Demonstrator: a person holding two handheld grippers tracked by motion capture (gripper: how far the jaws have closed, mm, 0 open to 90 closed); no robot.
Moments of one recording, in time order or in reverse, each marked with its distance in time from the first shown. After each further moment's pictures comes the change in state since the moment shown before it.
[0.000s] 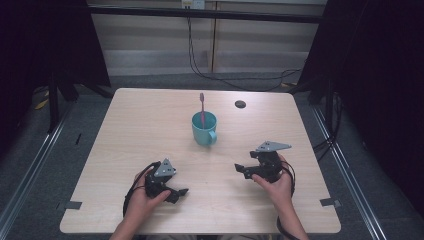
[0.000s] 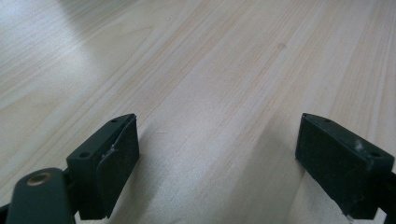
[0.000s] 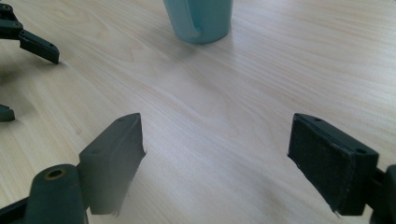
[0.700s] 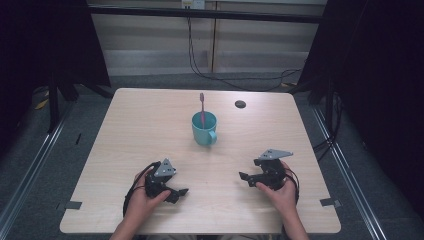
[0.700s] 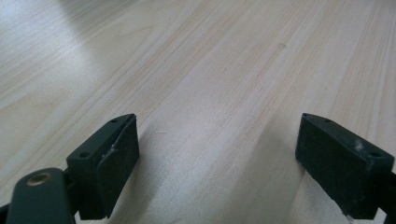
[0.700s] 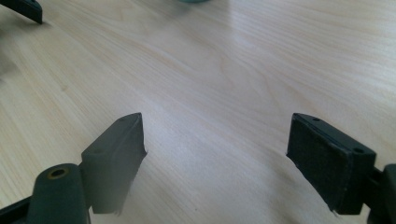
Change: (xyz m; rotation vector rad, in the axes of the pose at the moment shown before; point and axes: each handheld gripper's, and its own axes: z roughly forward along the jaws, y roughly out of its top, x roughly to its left) left arm 0.000 0.000 0.000 -0.001 0.000 0.000; right arm -0.003 -0.025 -0.003 0.062 -0.016 -0.008
